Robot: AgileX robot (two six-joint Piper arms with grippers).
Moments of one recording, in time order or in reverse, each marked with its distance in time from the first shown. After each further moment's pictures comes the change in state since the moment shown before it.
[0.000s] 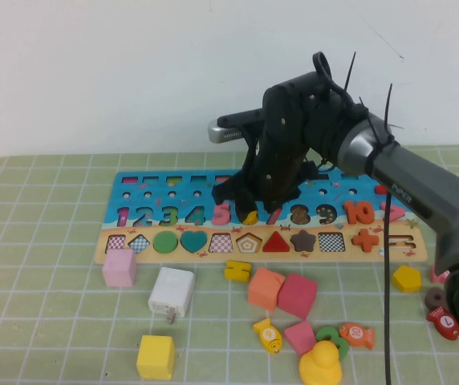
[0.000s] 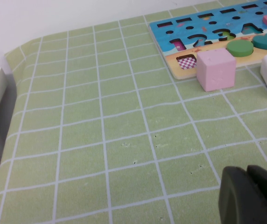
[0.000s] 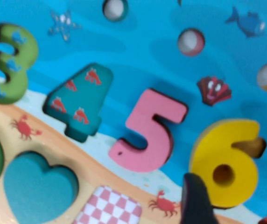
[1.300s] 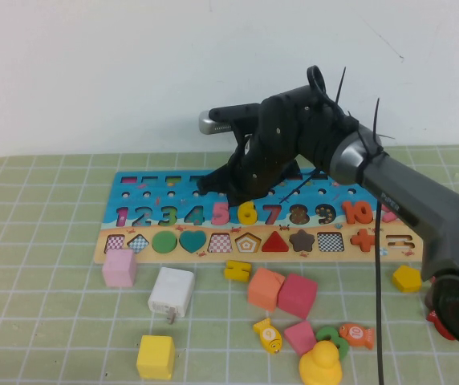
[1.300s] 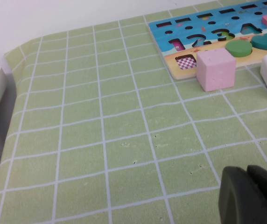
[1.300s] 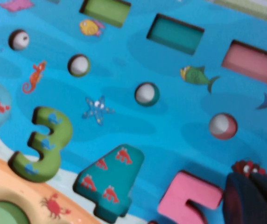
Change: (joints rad) right arm -0.002 0.062 -0.050 0.057 -0.168 0.000; left arm 0.000 0.000 0.000 0.000 0.001 -0.001
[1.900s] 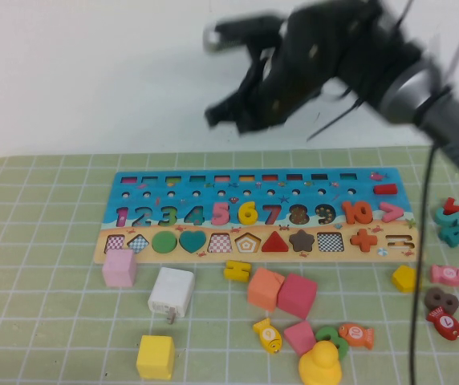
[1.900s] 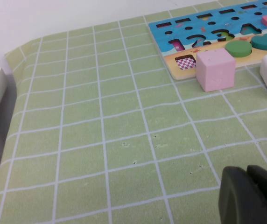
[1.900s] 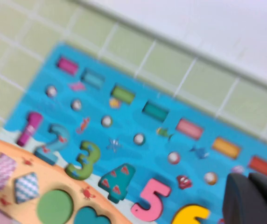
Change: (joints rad) right arm 0.000 -0.221 -0.006 -0.075 0.065 -0.069; left arm 0.000 0.000 0.000 0.000 0.000 0.000
